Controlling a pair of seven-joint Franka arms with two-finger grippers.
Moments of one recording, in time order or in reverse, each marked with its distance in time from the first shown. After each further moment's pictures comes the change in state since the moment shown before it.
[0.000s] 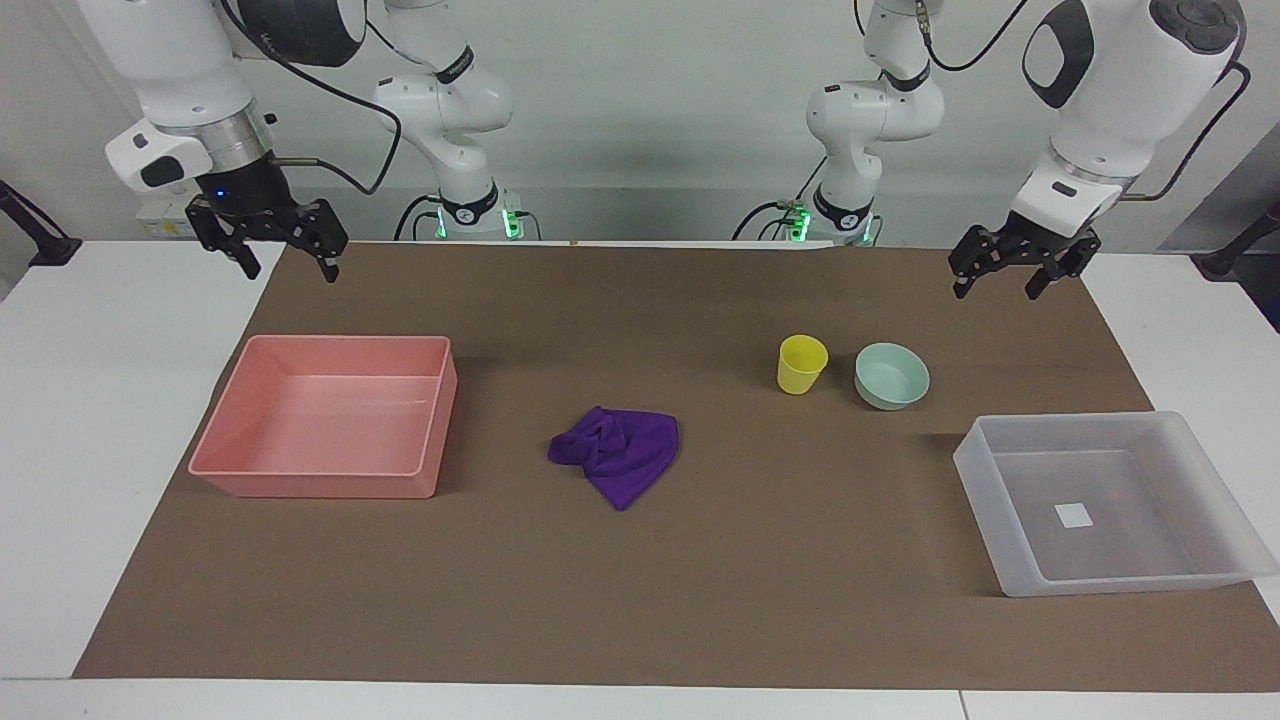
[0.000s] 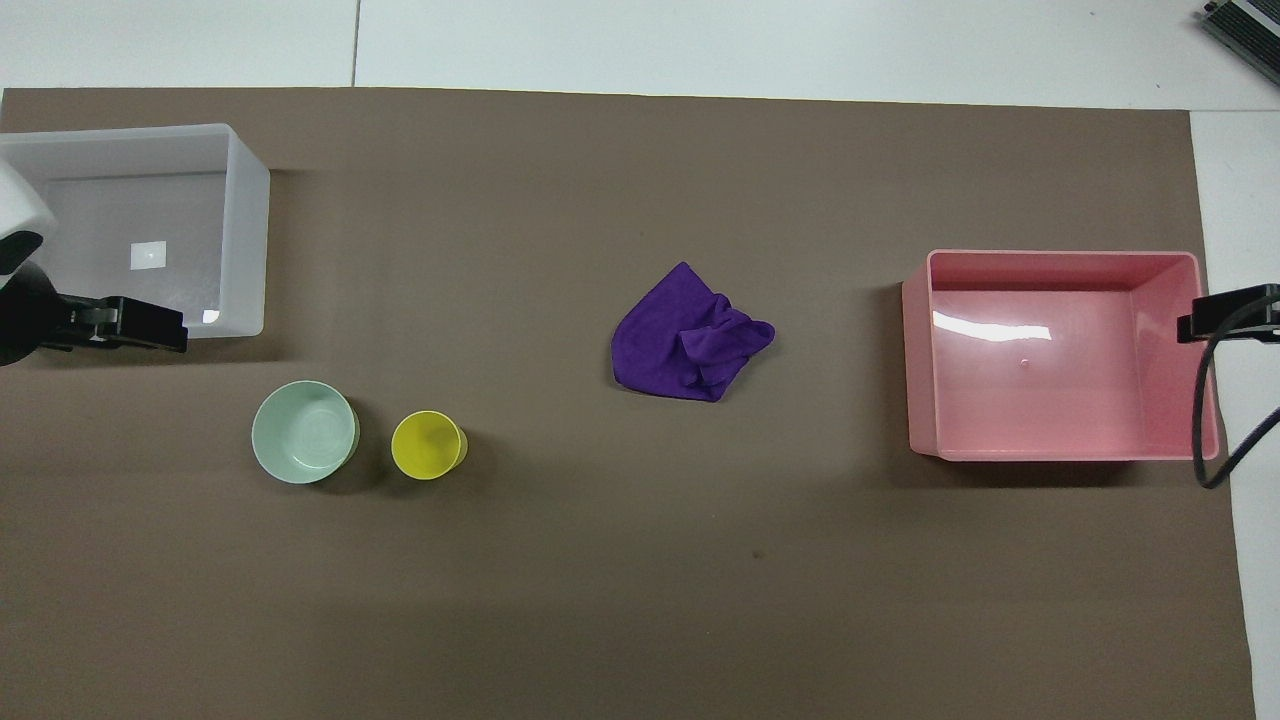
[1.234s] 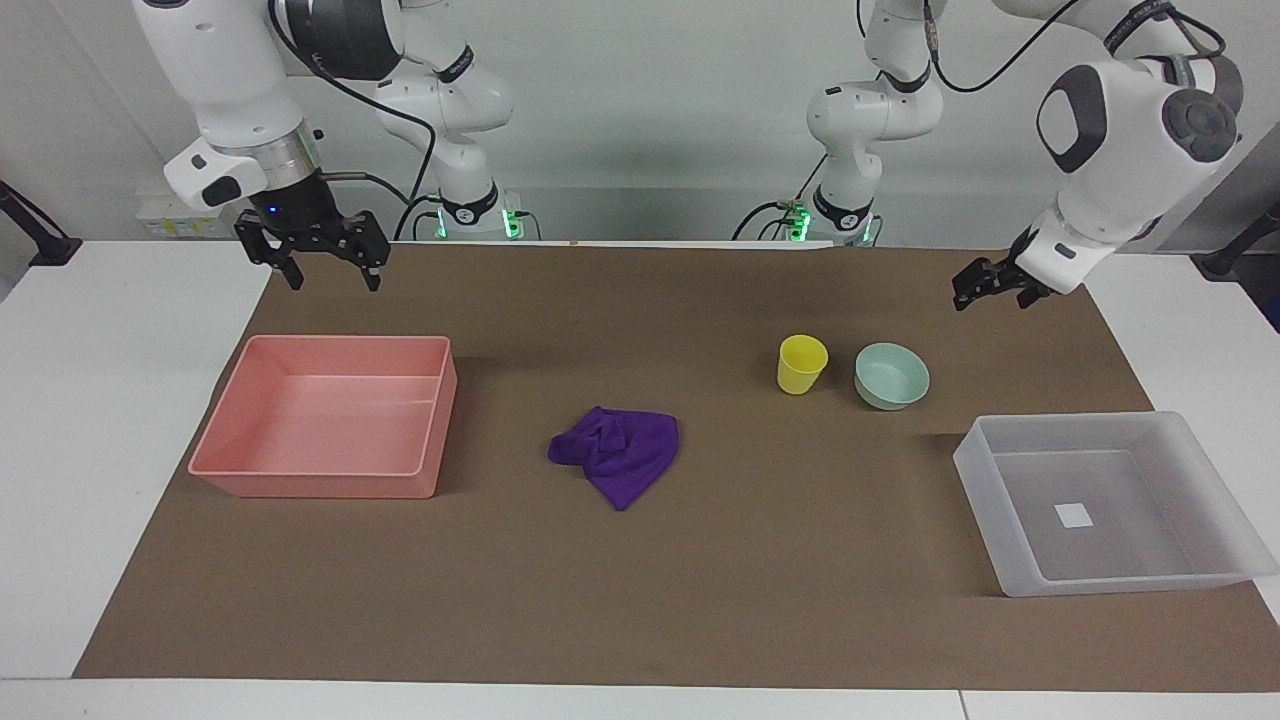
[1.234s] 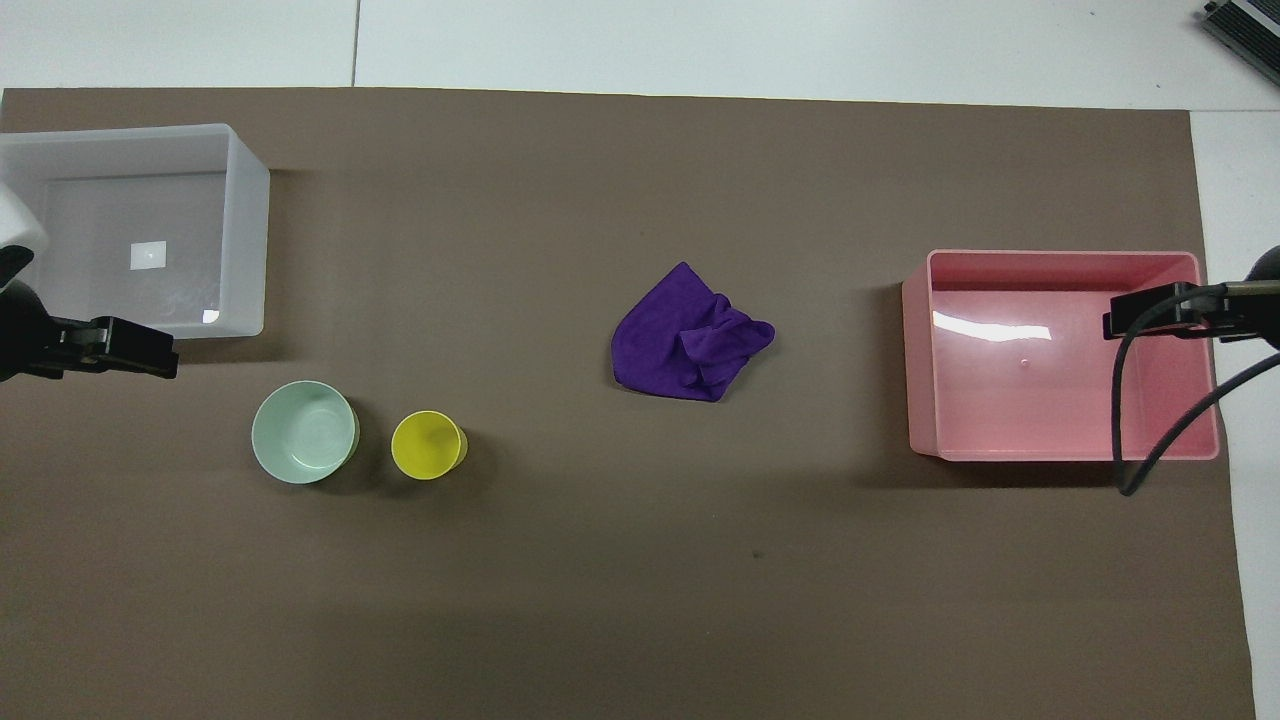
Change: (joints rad) left arm 0.086 0.066 0.010 -0.141 -0.001 -0.004 0.025; right arm 0.084 -0.002 0.007 -0.069 0.007 0.083 0.095
